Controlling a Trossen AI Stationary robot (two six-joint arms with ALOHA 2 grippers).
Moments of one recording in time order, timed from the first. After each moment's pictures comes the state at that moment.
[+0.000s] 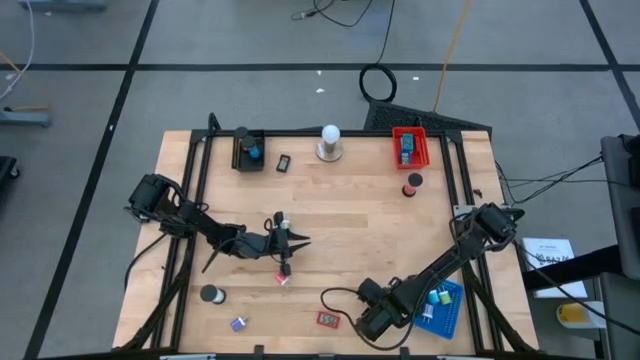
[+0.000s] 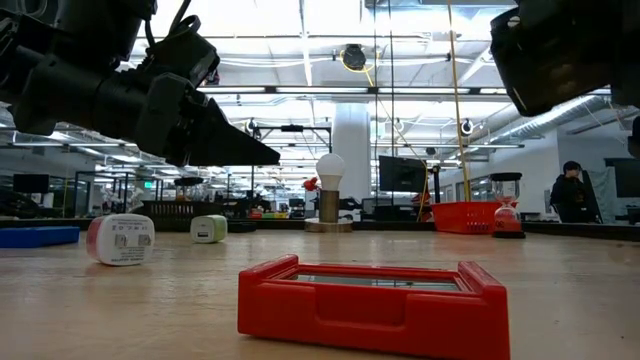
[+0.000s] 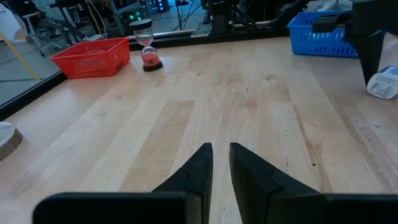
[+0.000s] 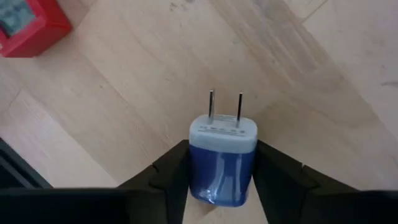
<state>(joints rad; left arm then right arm) -0.35 1.77 0.45 1.05 -0.50 0.00 0.68 1.97 1.34 -0.72 0.02 1.44</state>
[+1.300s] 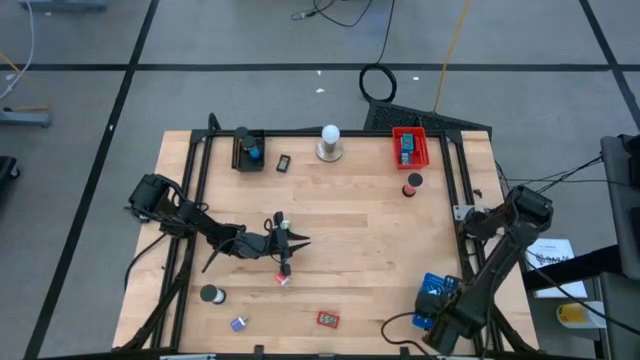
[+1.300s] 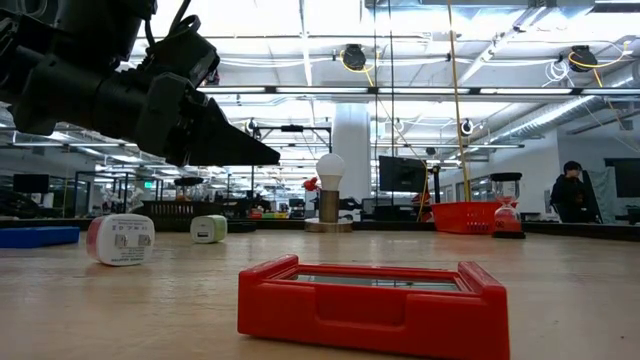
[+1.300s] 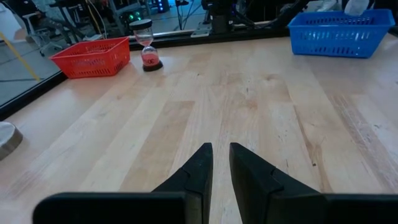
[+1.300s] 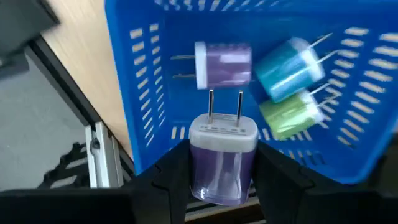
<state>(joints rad) -0.35 1.77 0.45 1.05 -0.50 -0.01 0.98 1.69 1.22 -1.11 -0.21 1.35</state>
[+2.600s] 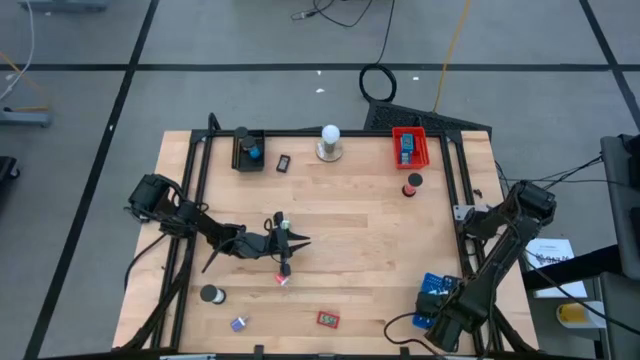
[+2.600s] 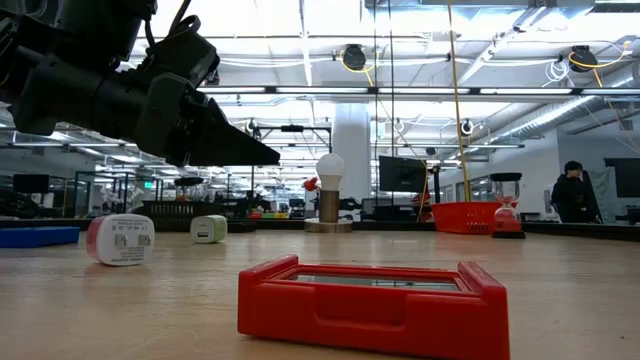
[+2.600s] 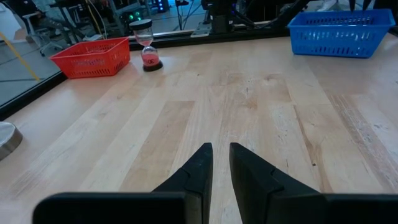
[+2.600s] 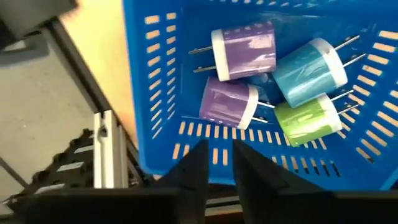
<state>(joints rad) -0.35 1.77 0.45 1.05 -0.50 0.00 0.98 1.64 1.14 -1.01 -0.23 1.30</state>
